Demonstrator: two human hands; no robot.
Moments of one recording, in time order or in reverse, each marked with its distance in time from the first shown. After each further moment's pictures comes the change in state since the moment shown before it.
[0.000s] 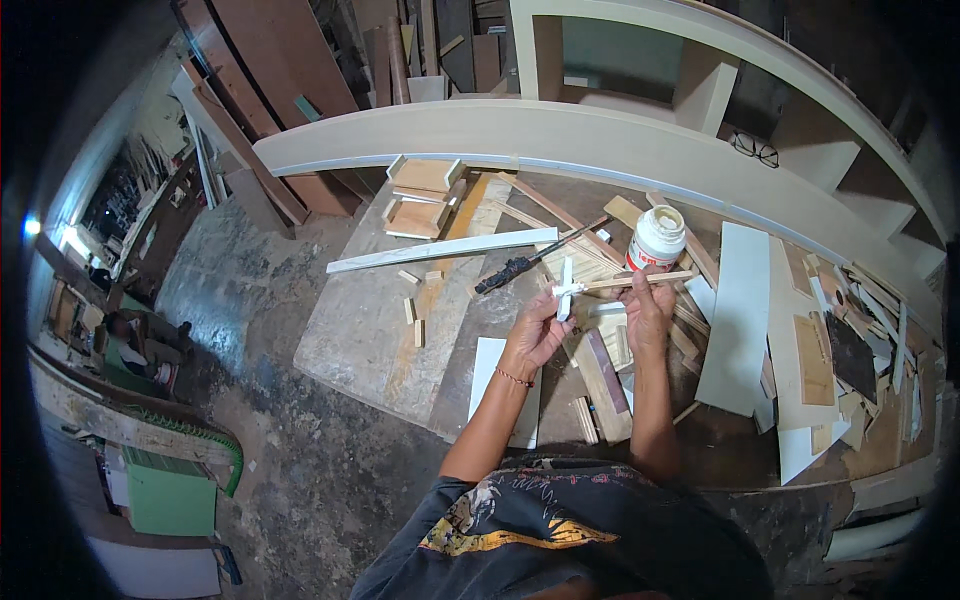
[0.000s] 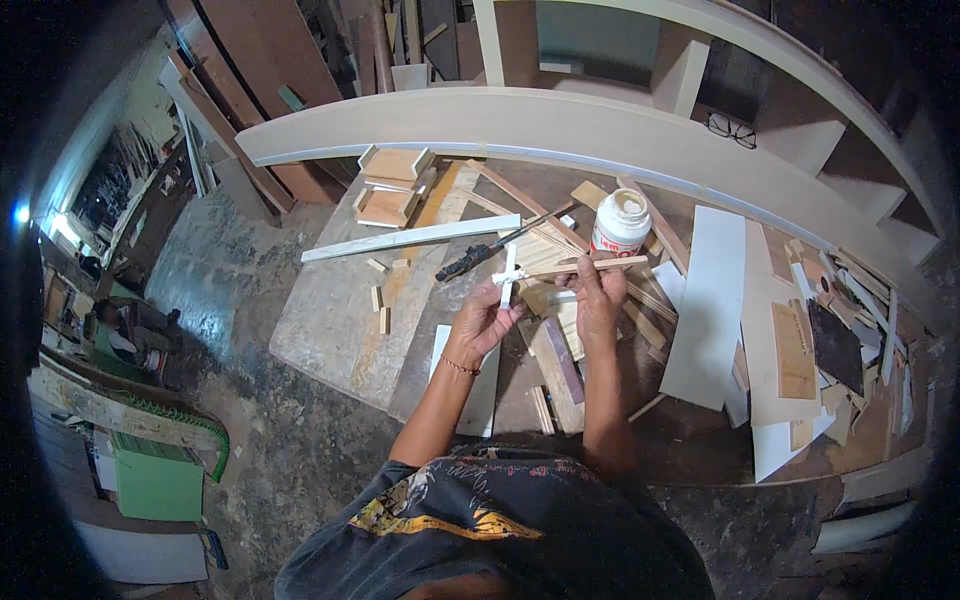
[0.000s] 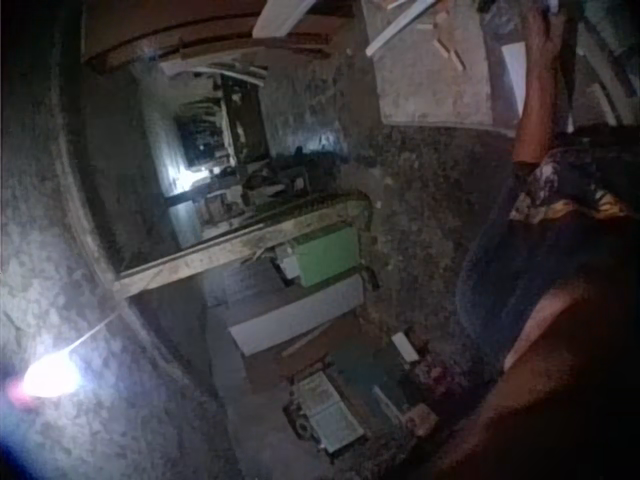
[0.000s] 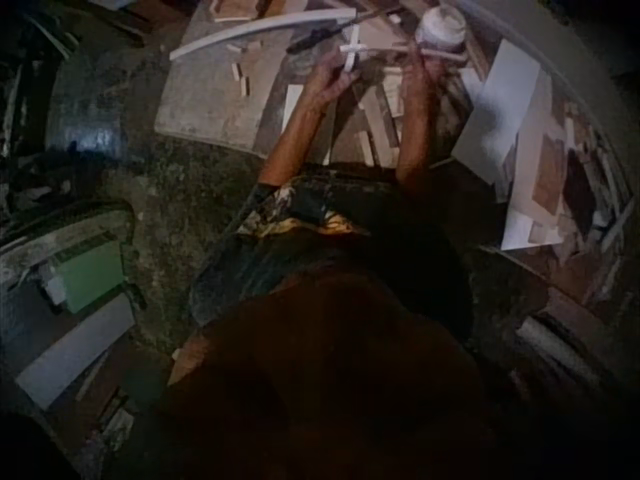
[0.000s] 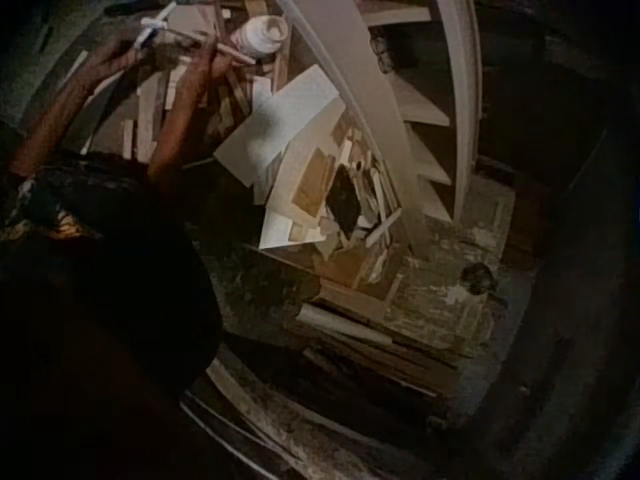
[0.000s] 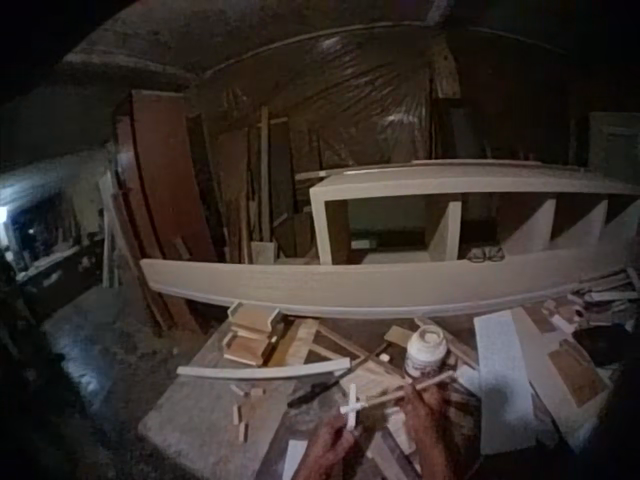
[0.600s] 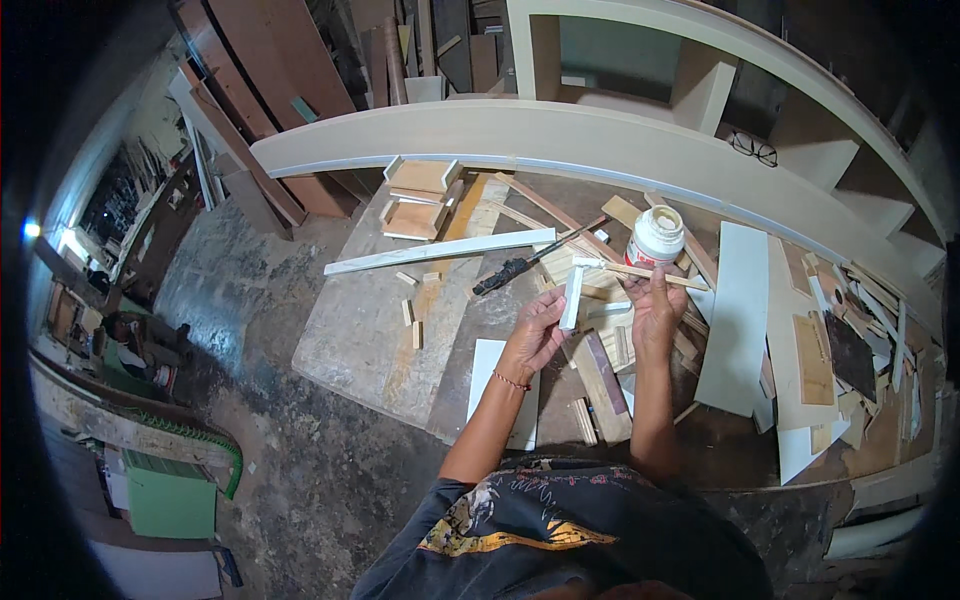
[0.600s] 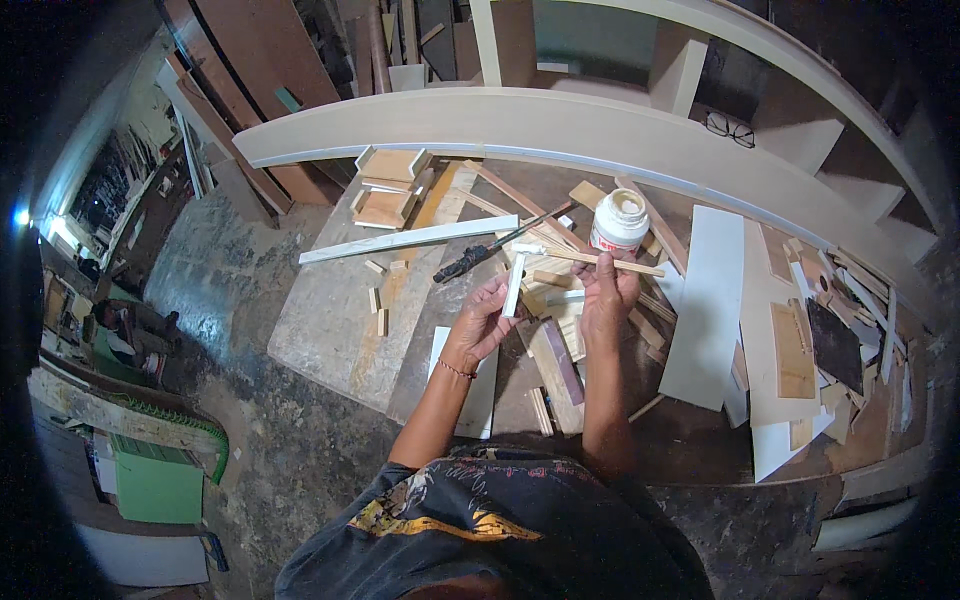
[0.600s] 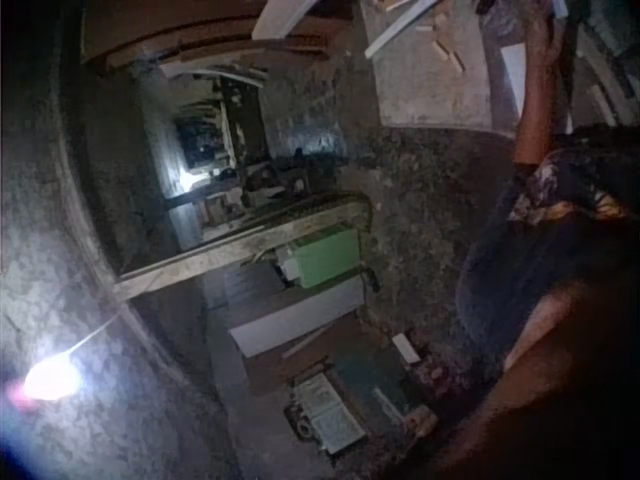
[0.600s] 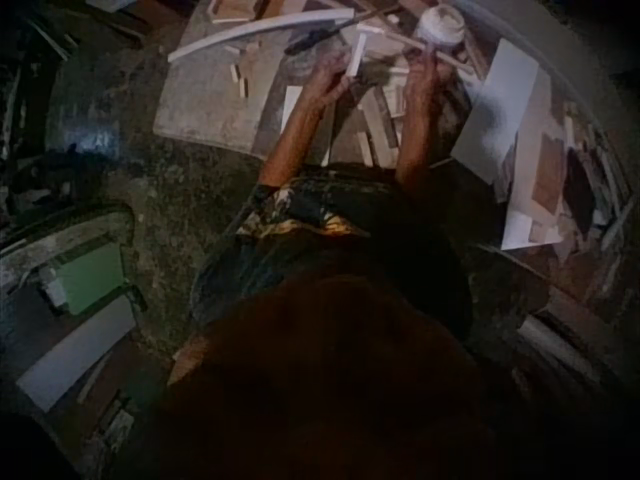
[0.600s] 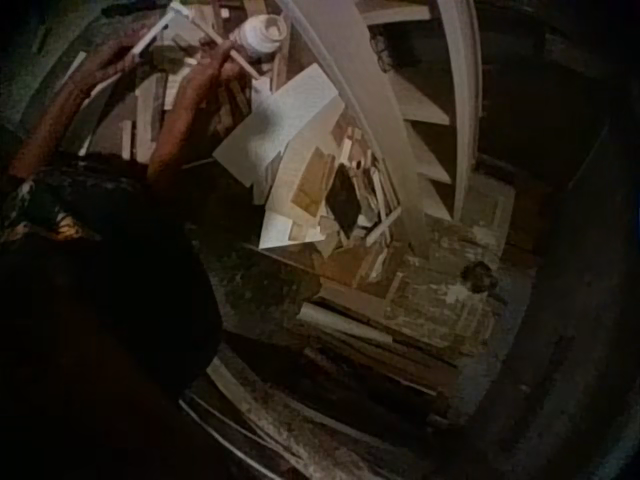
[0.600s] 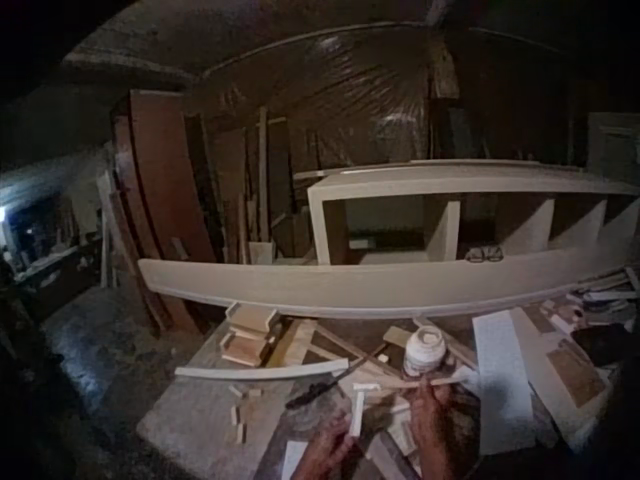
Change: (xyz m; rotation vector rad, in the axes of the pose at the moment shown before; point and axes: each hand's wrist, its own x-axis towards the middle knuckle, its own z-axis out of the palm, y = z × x) left_hand -0.002 0.002 0.001 0.144 -0.054 -0.028; right_hand 0.007 -0.002 -0.007 0.090 0.150 -0.084
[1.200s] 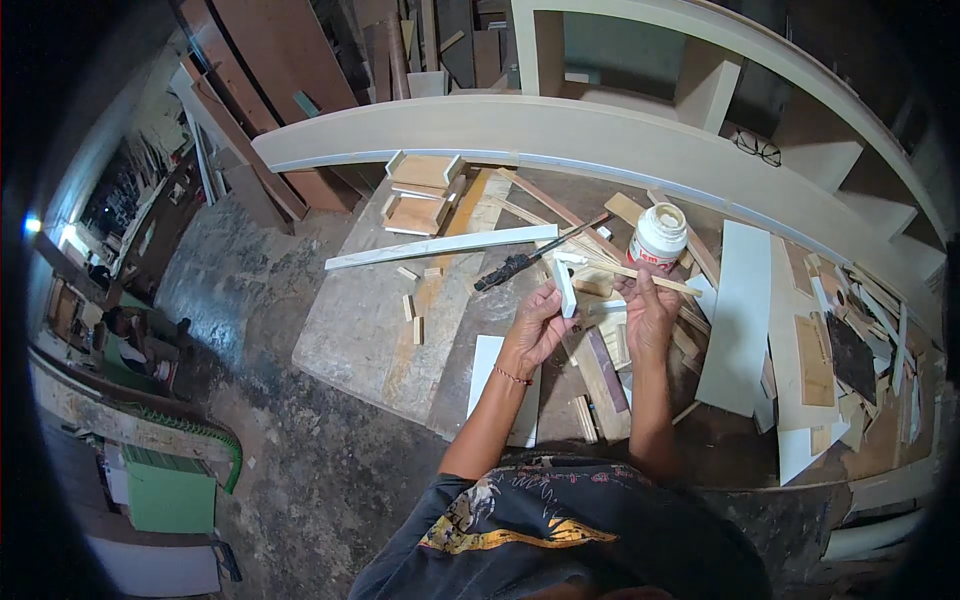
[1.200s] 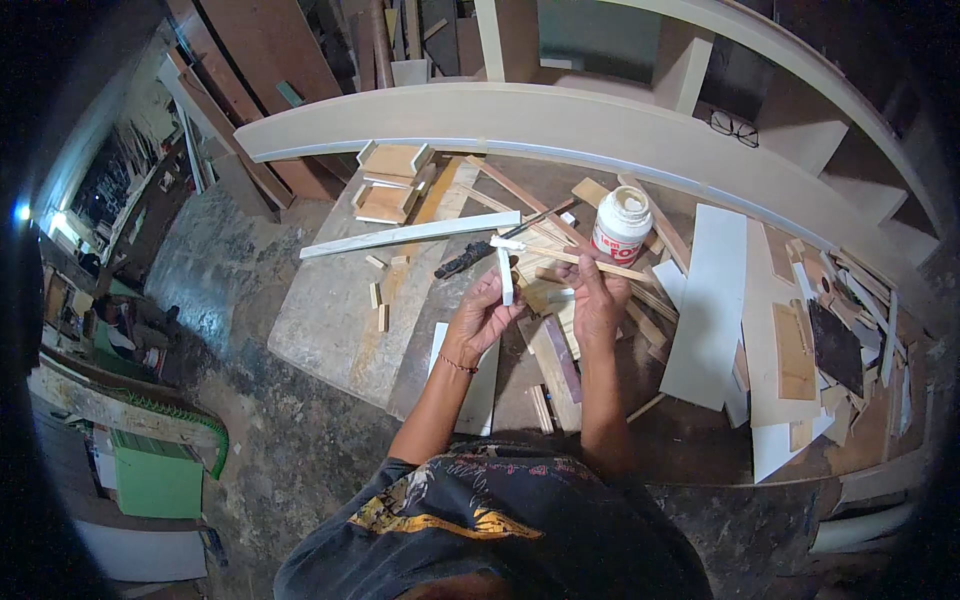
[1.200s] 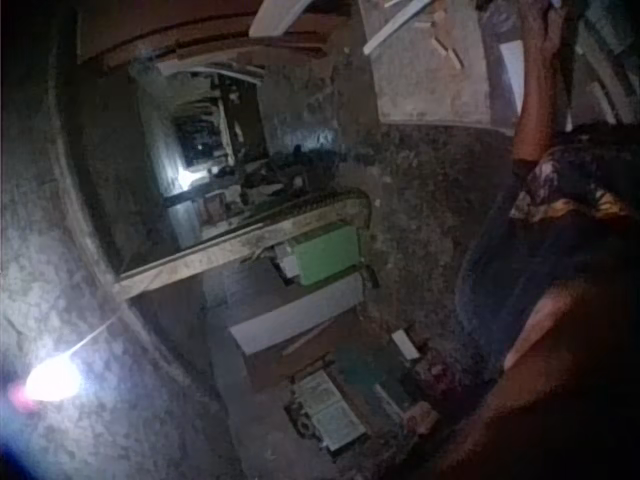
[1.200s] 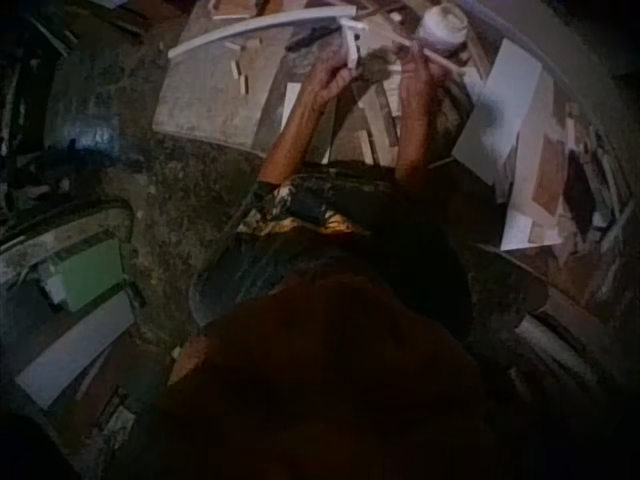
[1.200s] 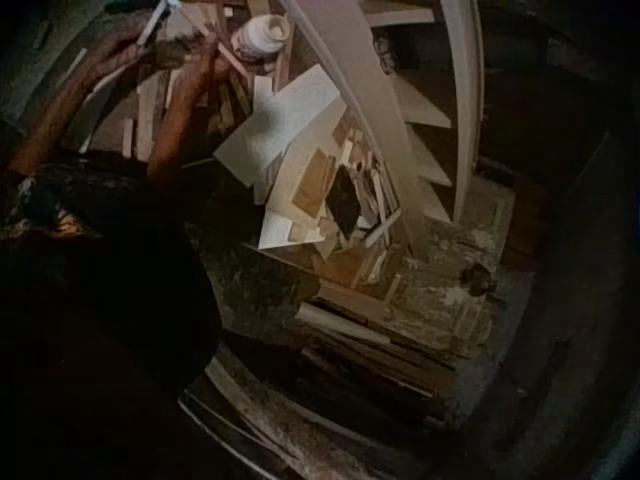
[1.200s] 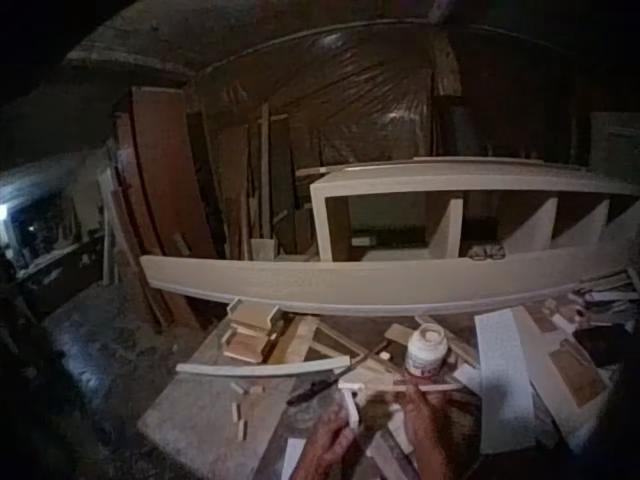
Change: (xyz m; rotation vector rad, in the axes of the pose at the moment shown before) left_hand 0.002 0.004 0.005 -0.200 -0.032 0.054; right_hand -0.012 -0.001 0.011 -0.022 -0.102 0.082
